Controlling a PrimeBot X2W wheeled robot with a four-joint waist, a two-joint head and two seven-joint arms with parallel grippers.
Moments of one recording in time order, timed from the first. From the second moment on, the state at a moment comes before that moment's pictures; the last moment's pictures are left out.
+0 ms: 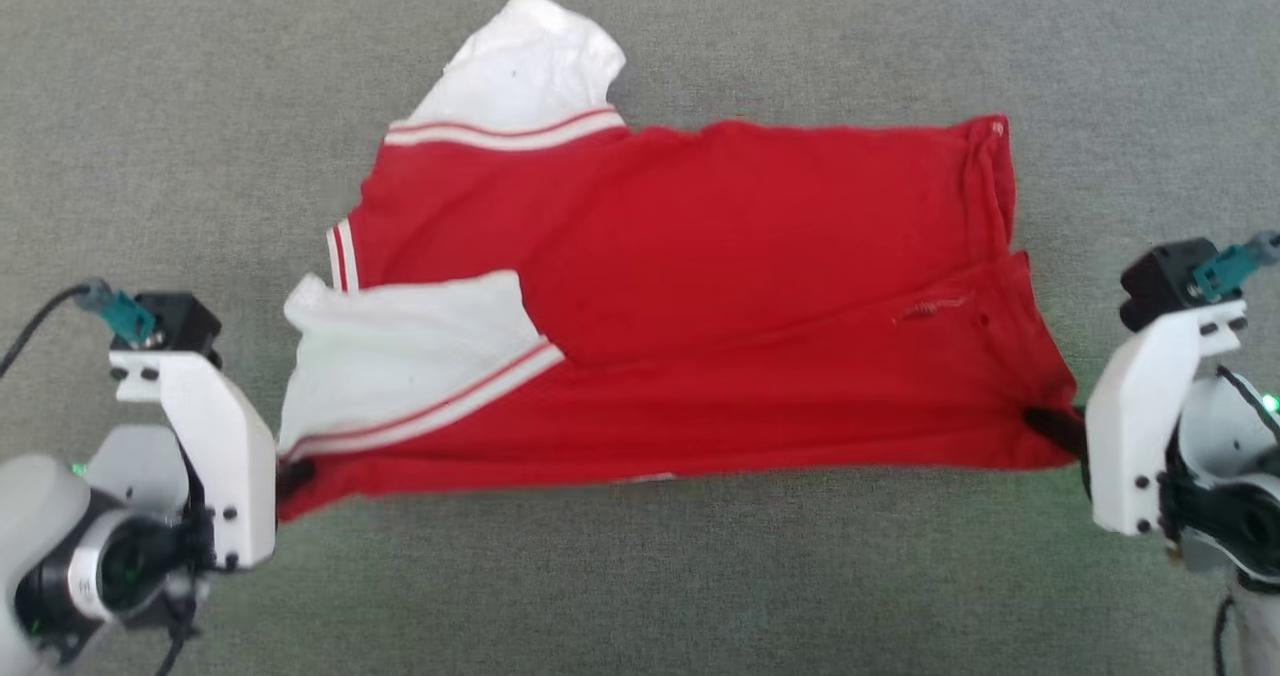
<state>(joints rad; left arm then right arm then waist) -0.64 1.01 -0.93 -0.03 -1.36 0.36 0.62 -0.30 -0.26 -0.04 -0.12 0.50 0.13 1.20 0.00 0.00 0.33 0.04</state>
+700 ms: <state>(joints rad) -0.55 1.04 -0.95 -0.07 -1.37 0.40 0.60 -0.17 -0.23 -0.07 -0.13 0.46 0.13 1.12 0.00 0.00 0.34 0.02</state>
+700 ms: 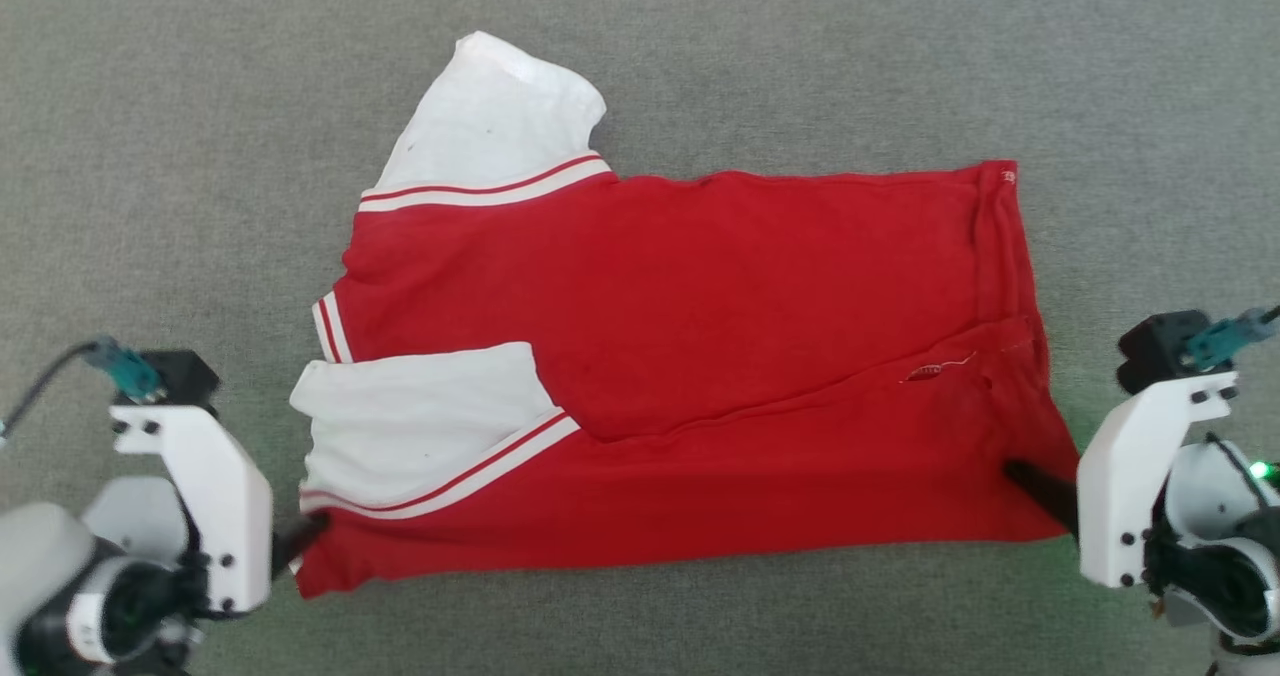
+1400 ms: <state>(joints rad) -0.91 1.12 -0.84 -0.01 -1.21 0.30 0.69 -0.24 -0.07 -0.16 -0.33 0.33 0.13 0.54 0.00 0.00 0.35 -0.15</state>
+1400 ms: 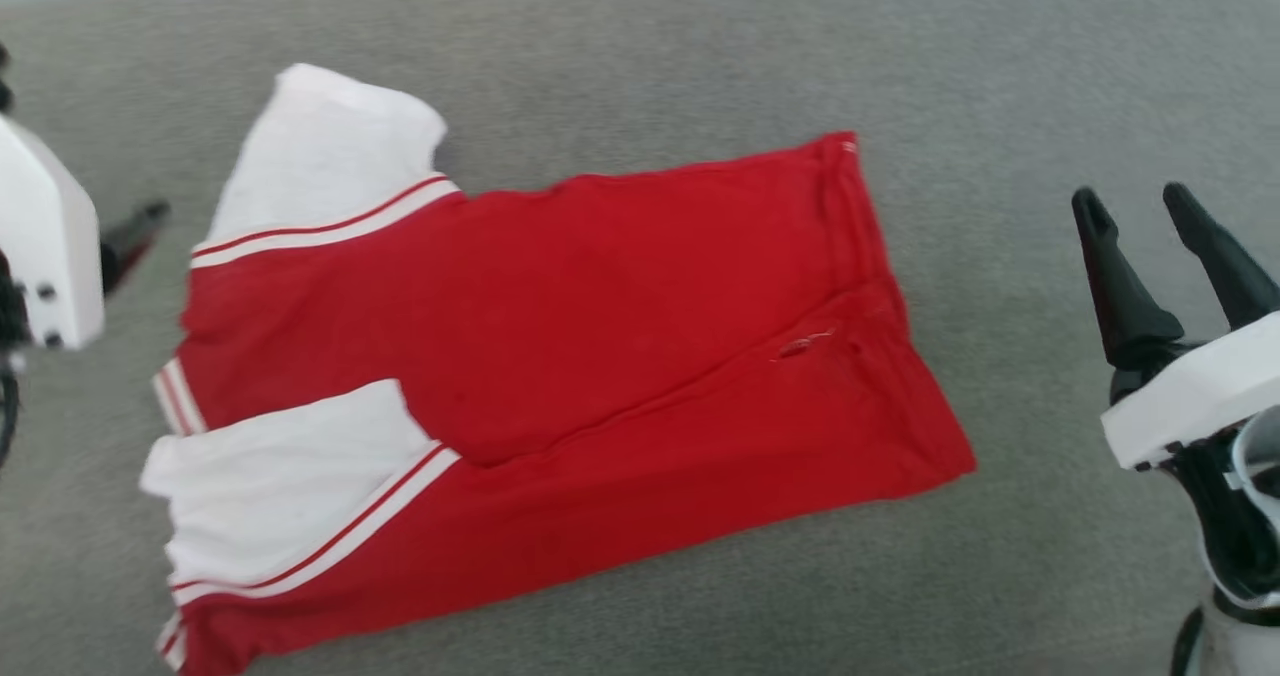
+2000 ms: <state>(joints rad) -1.17 0.87 -0.88 0.55 -1.10 0.05 0.70 -0.25 -0.05 -0.01 -0.23 0.38 0.13 0.35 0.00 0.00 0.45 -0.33</state>
